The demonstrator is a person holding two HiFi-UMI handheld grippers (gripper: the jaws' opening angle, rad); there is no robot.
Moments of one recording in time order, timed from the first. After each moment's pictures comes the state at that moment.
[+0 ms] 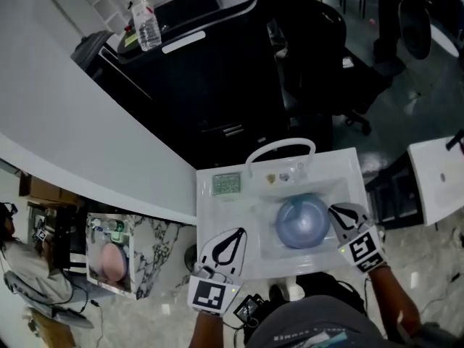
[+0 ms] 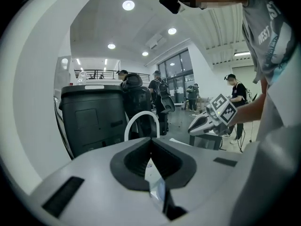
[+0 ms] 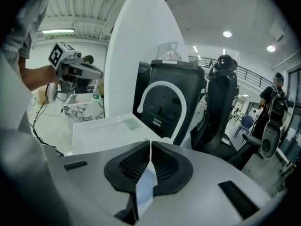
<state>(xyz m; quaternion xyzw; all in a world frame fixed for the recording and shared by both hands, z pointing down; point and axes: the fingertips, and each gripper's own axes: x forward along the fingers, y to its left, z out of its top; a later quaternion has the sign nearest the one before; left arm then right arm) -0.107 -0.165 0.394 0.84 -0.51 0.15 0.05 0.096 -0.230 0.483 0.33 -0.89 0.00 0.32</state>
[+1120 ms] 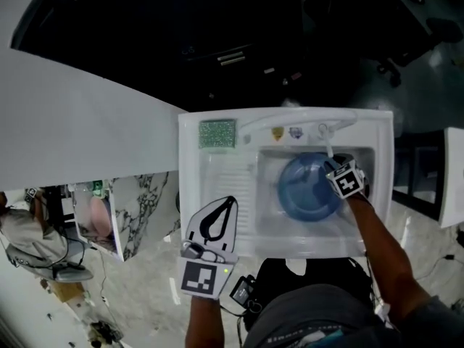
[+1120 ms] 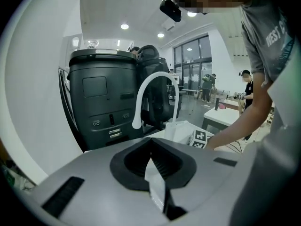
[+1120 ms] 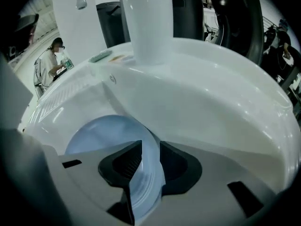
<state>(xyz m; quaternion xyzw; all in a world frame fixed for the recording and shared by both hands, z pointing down) -0.129 -0.226 0.508 0.78 -0.57 0.21 0.15 0.107 -0.334 0.839 0.29 -0.80 0.21 0.49</state>
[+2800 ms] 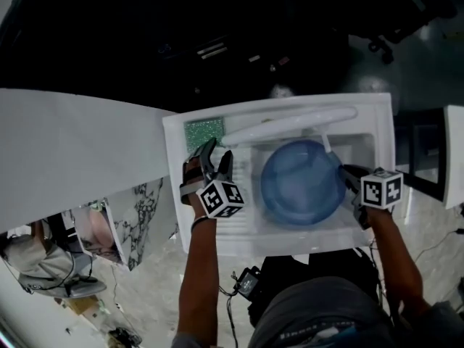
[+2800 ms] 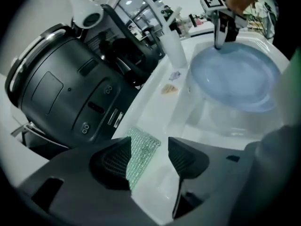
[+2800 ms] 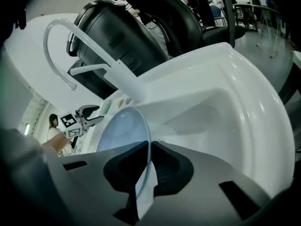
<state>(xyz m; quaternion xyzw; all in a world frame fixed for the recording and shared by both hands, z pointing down) -0.197 -0.324 0.724 0.70 -0.43 0.57 -0.04 0.132 -0.284 0.745 0.33 -0.75 0.50 0.28</state>
